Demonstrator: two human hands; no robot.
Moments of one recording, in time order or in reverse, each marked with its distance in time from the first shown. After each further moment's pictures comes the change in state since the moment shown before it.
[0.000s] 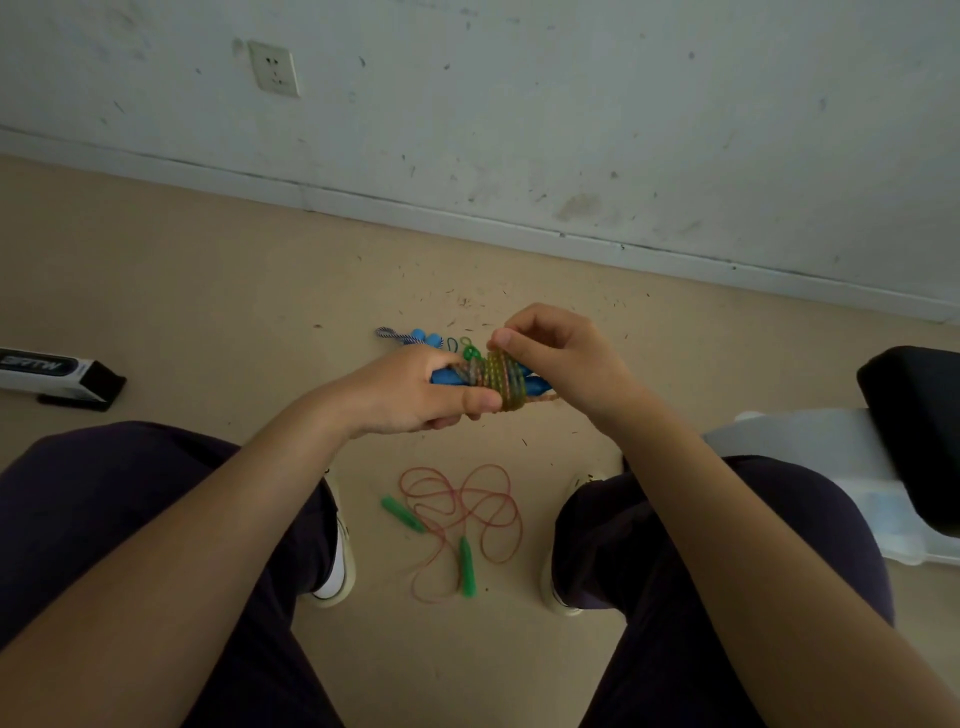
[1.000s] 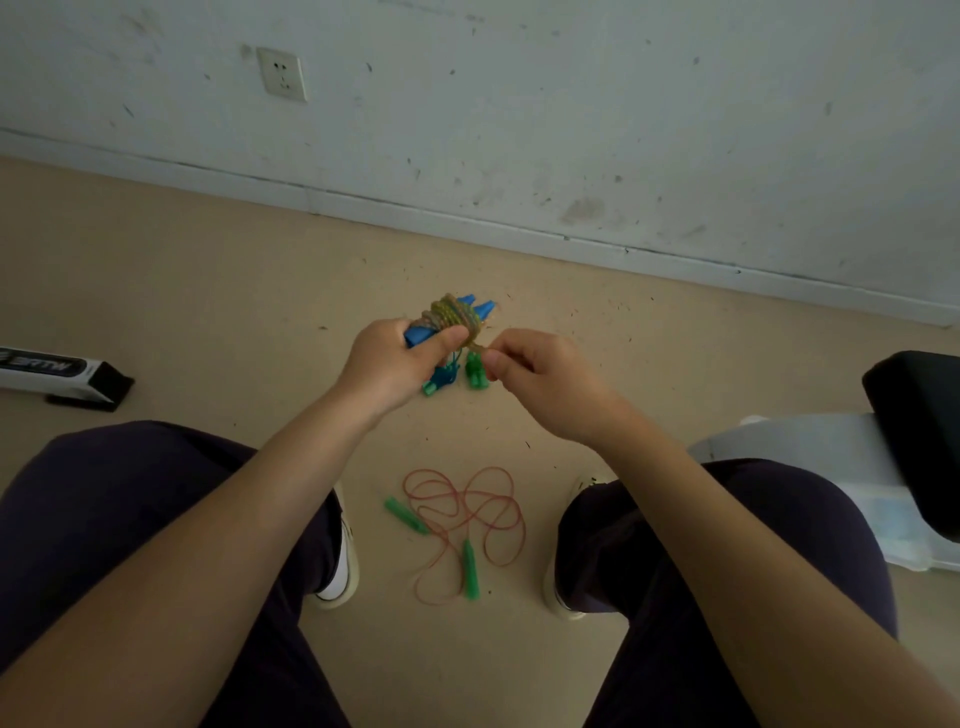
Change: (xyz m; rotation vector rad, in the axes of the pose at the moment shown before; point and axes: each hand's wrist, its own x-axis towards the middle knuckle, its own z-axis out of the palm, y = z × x) left_hand 0.019 -0.017 -0.002 -0.001 0.672 -0.152; right_hand -0.005 -0.007 0.018 -0.445 -0.041 -0.100
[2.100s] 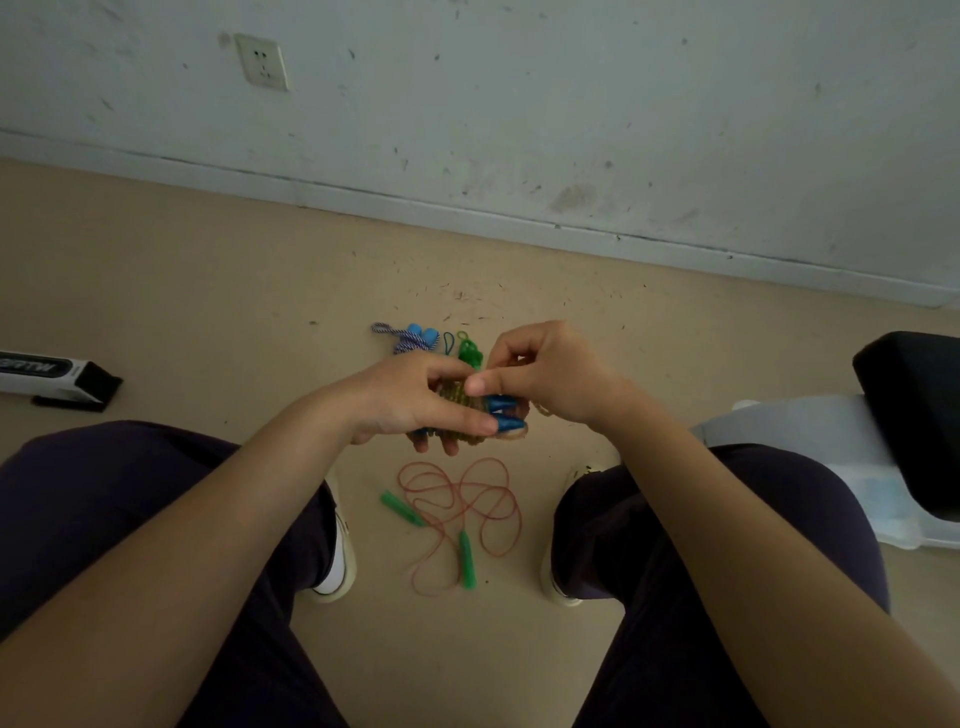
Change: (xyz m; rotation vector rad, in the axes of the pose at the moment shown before) left_hand -0.025 0.013 -0.007 -0.001 -0.764 0.014; right_hand -0.003 0.005 -0.013 0.285 -0.146 0.143
